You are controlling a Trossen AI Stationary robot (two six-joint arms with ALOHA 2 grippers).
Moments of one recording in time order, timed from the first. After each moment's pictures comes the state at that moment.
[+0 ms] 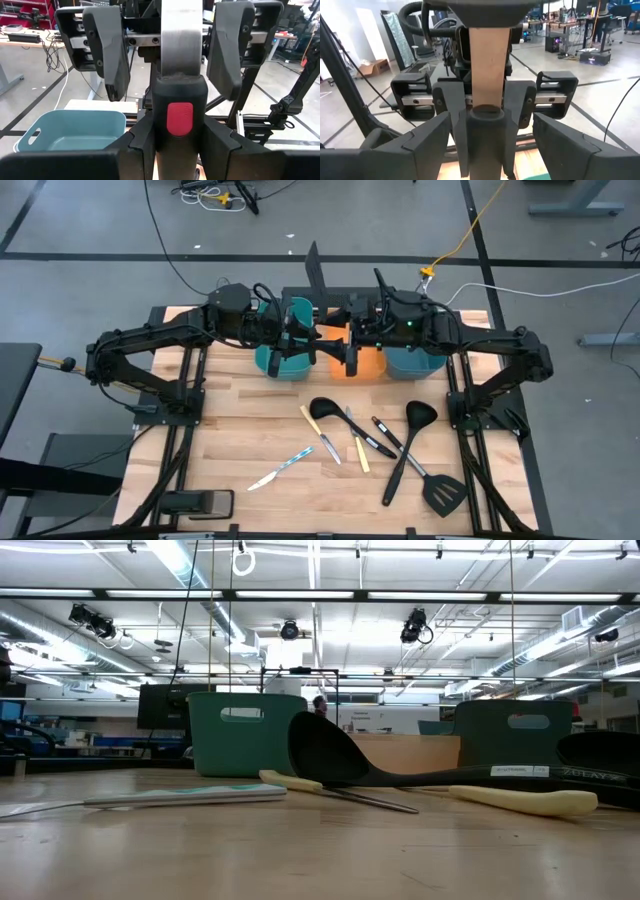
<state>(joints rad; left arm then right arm) 0.19 1.31 1.41 -0.21 0.27 -0.07 -0.06 1.50 1.61 -0.16 -0.02 0.13</state>
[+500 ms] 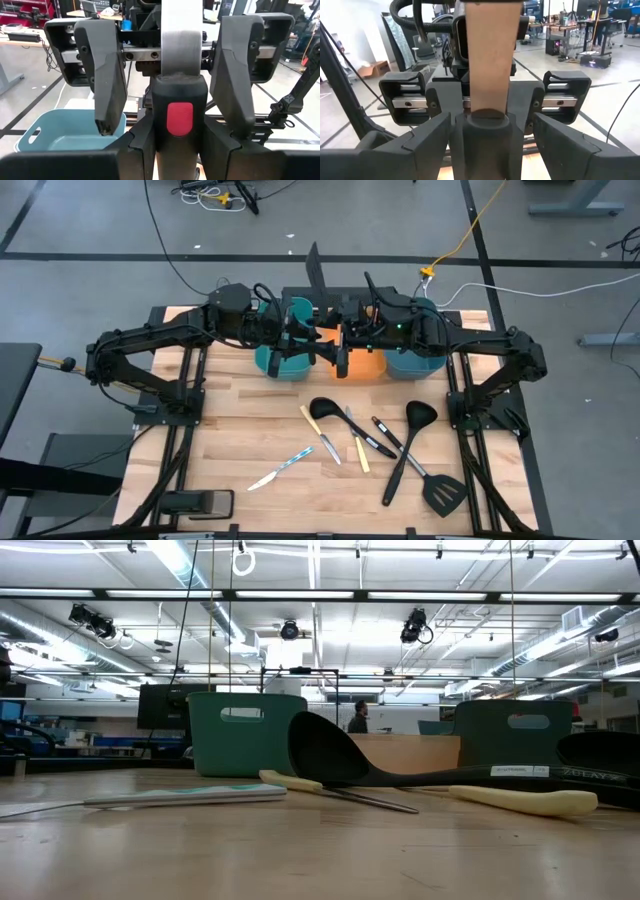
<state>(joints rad) 0.19 1.31 1.41 -0.22 0.27 -0.06 -0.06 1.55 1.61 -0.10 -0.02 0.12</state>
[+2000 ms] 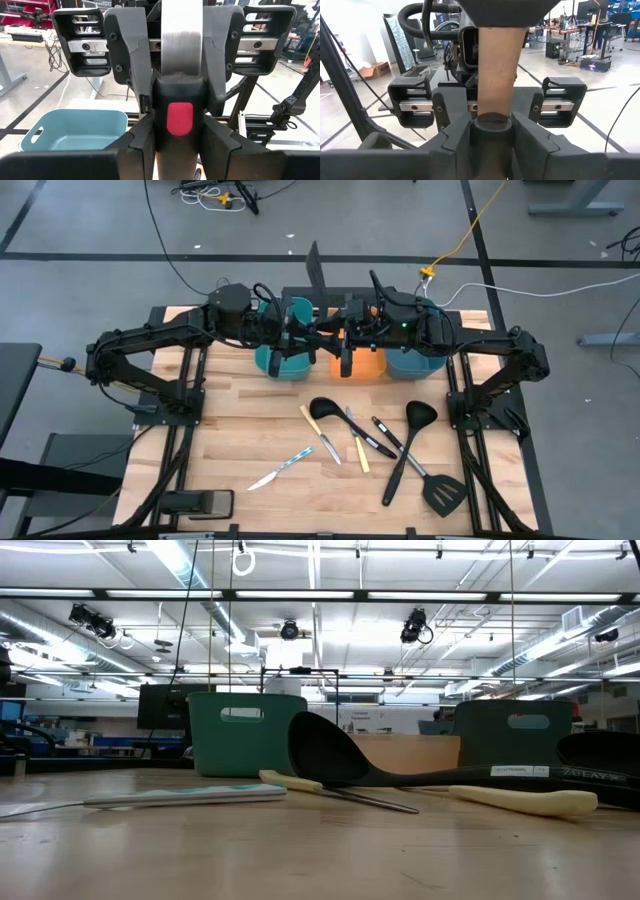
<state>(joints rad) 0.19 1.31 1.41 -0.21 0.26 -0.07 -0.06 1.53 1.61 -0.10 -0.02 0.11</state>
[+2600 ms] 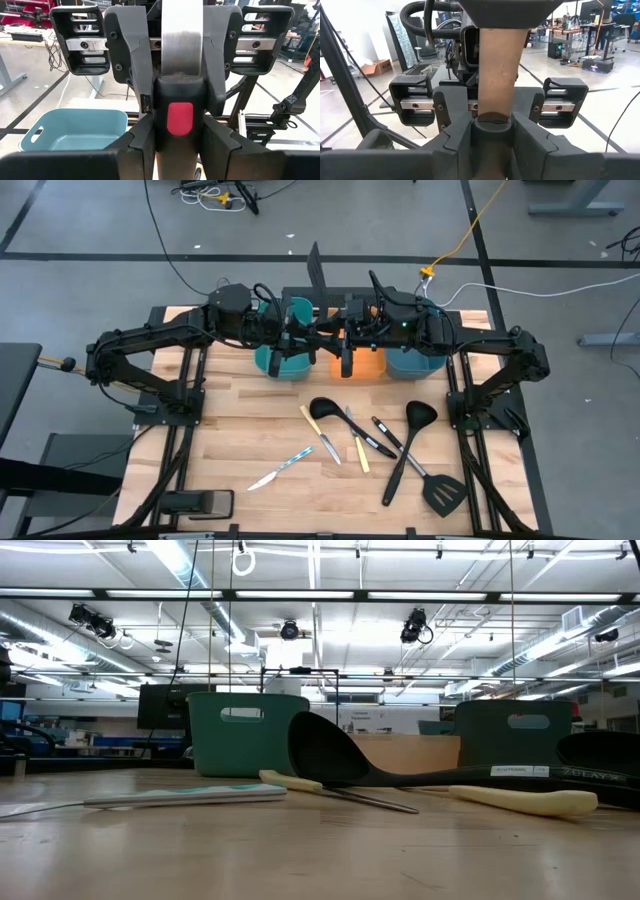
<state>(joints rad) 0.19 1.31 1.41 -0.22 0.26 -0.07 -0.06 1.53 1.61 -0.11 -0.04 0.10</state>
